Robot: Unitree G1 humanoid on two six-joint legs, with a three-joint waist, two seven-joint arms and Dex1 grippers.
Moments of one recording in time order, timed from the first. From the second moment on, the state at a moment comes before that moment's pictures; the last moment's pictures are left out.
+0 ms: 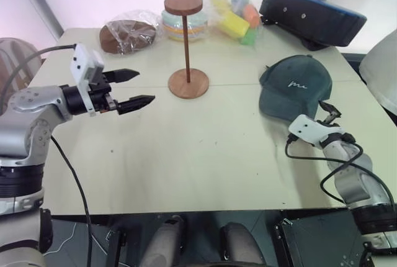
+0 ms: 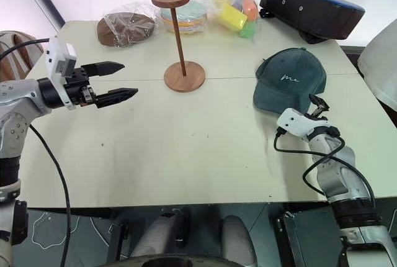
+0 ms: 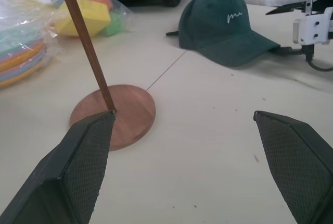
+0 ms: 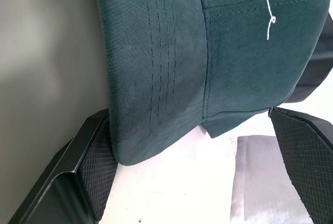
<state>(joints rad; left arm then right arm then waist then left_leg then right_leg) -0.55 0.82 0.17 -0.10 -0.57 0.60 -1.00 -0.20 -0.73 0.01 0.11 -0.57 0.16 0.20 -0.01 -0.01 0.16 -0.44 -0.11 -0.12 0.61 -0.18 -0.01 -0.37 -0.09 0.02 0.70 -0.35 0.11</state>
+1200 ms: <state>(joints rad) -0.56 0.82 0.17 -0.09 -0.58 0.60 -1.00 -0.19 -0.67 -0.02 -0.05 -0.57 0.09 -0.01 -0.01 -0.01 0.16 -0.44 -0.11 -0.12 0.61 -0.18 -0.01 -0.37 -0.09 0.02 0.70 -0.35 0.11</state>
